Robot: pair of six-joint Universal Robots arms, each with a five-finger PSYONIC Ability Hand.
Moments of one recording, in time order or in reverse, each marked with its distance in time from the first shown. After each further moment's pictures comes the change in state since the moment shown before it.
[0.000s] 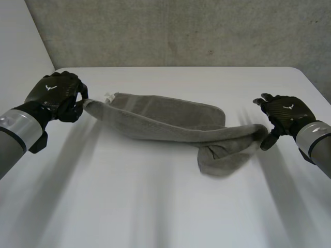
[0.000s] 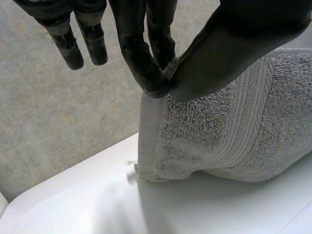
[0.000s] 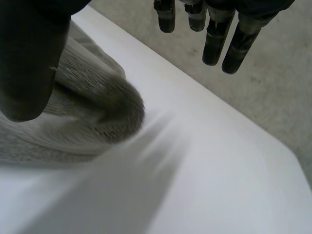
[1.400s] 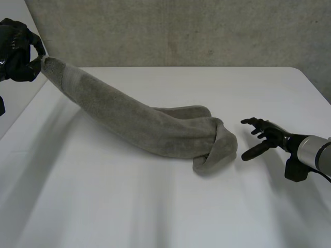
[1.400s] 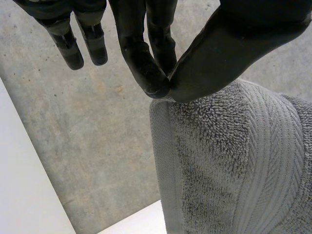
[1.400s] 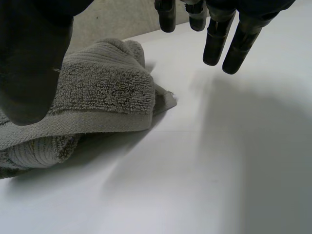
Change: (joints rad) left arm 0.135 0.173 0.079 -0.002 0.007 -0.102; right arm -0.124 0.206 -0.103 0.210 -0.307 0.540; left_hand 0.000 0.000 0.000 0.000 0.000; right_hand -0.008 -0.002 0.000 0.000 0.000
